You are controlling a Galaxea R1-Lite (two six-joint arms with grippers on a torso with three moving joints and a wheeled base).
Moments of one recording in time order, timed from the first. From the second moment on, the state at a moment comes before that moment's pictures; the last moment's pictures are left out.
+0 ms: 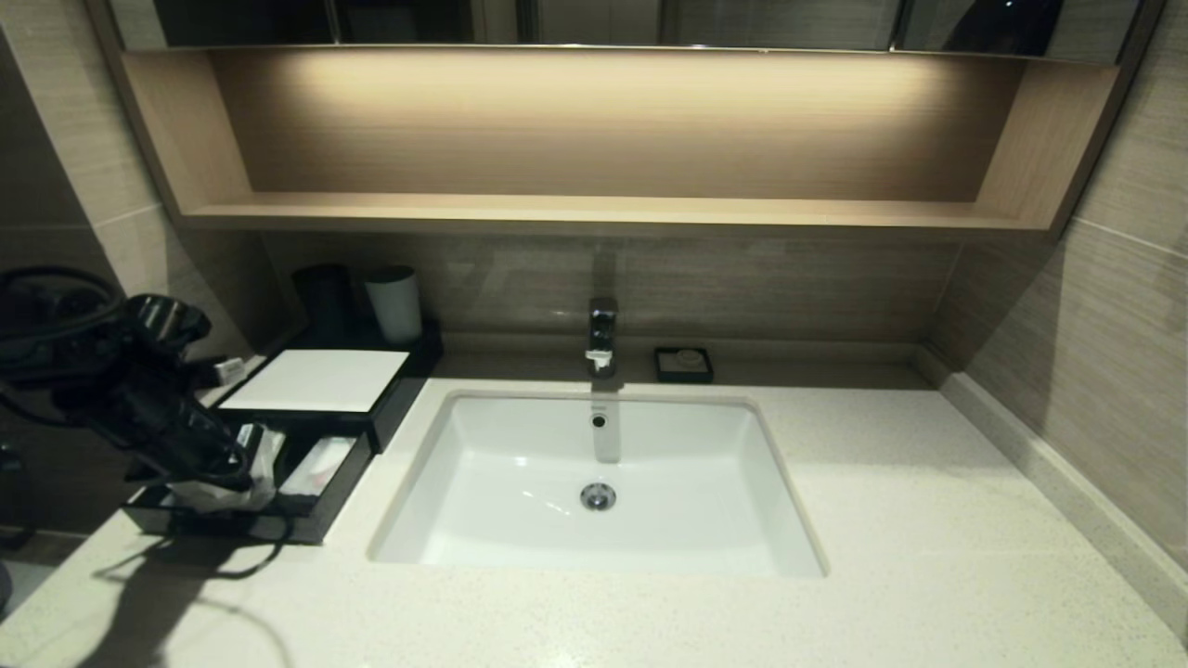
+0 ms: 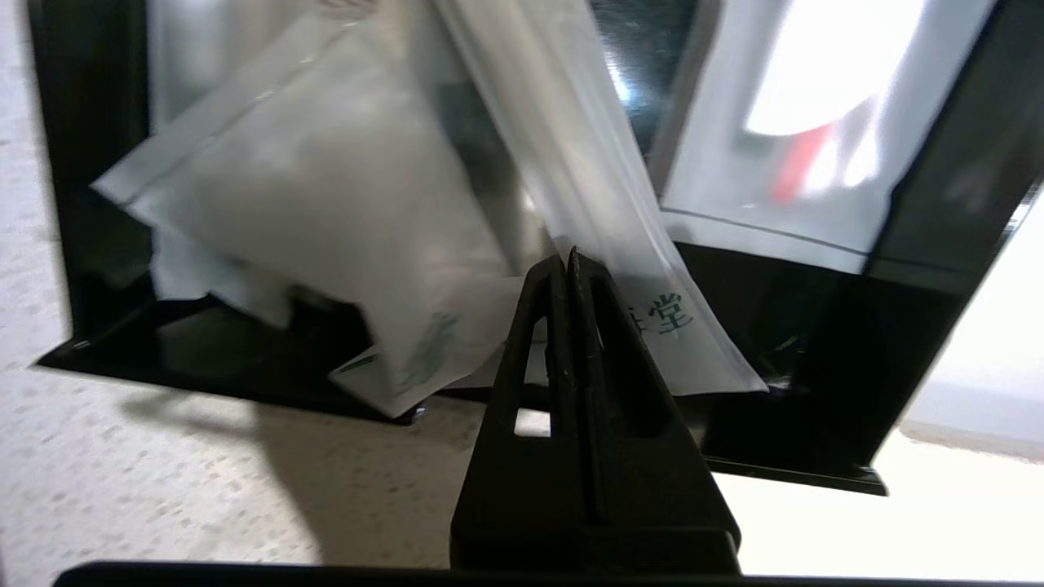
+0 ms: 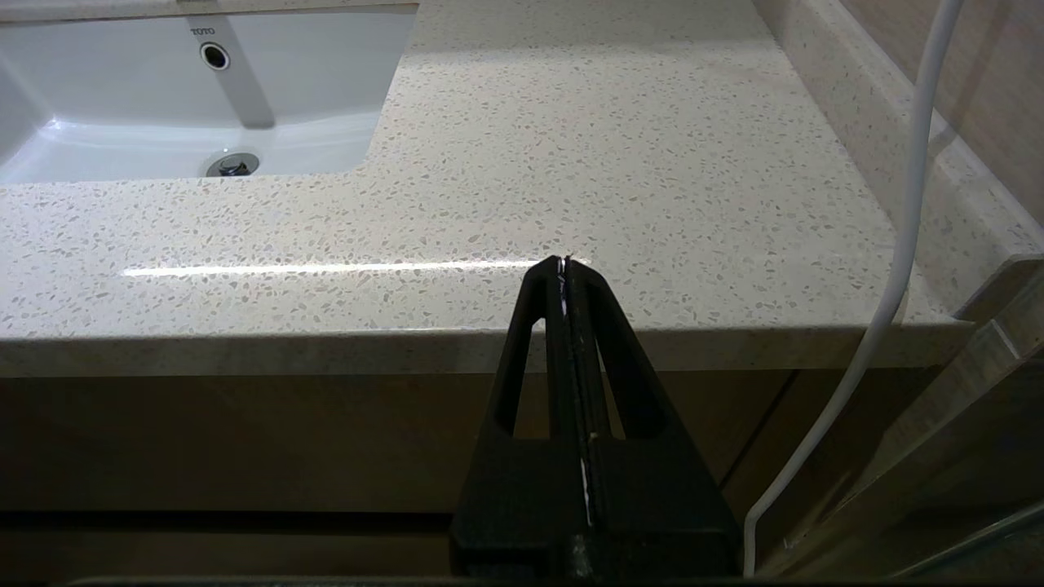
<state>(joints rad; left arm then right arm) 0.23 2.01 -1.37 0.57 -0.12 0.08 0.00 0.00 -0.10 0.24 -0.01 0.05</state>
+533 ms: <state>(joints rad) 0.19 2.01 -1.37 0.57 -0.20 0.09 0.00 0.00 -0.10 0.24 -0.01 0.05</state>
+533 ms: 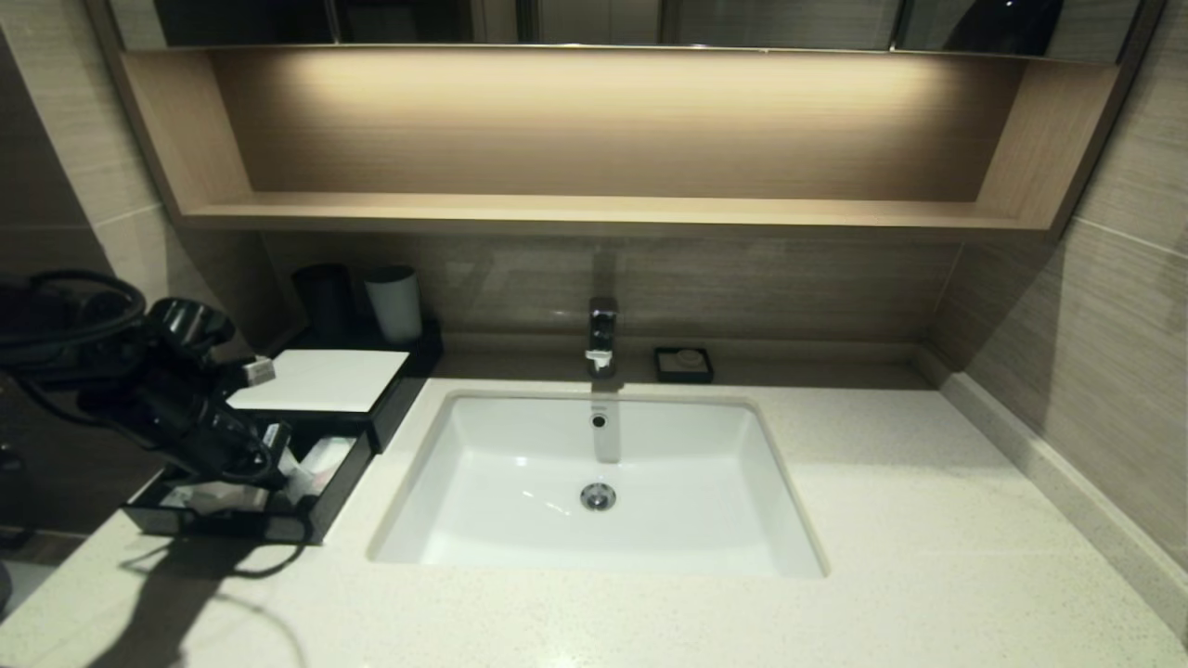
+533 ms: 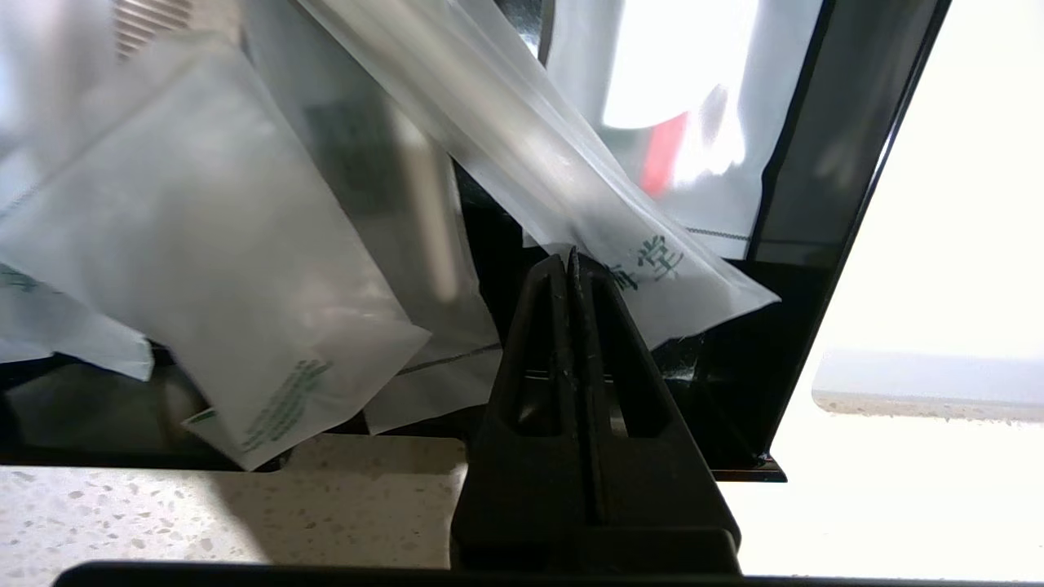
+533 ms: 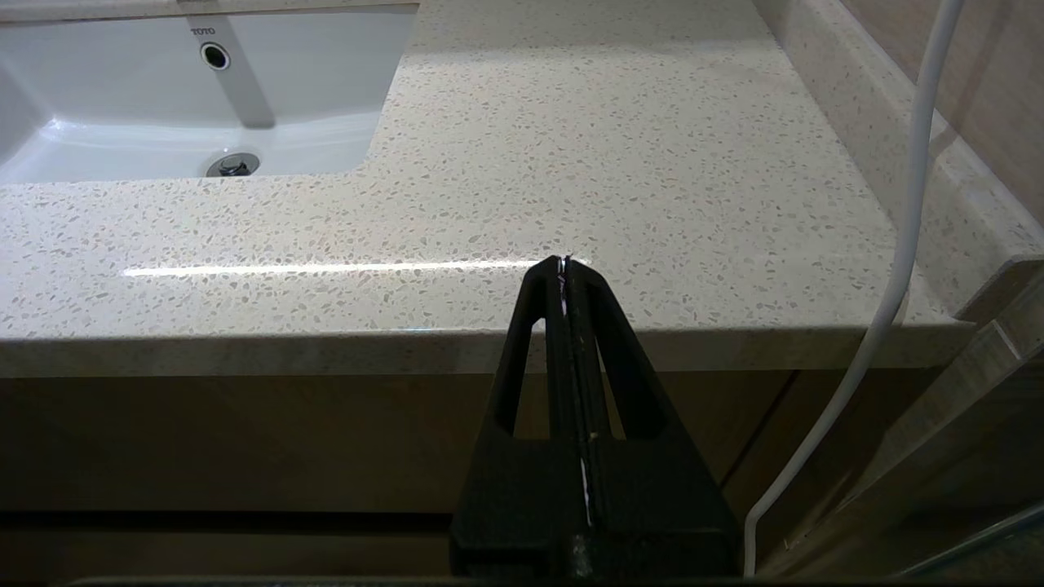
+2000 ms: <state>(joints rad) 0.32 1.92 -1.30 0.81 -0.08 0.16 0.00 0.00 -0.10 0.24 -0.01 0.05</state>
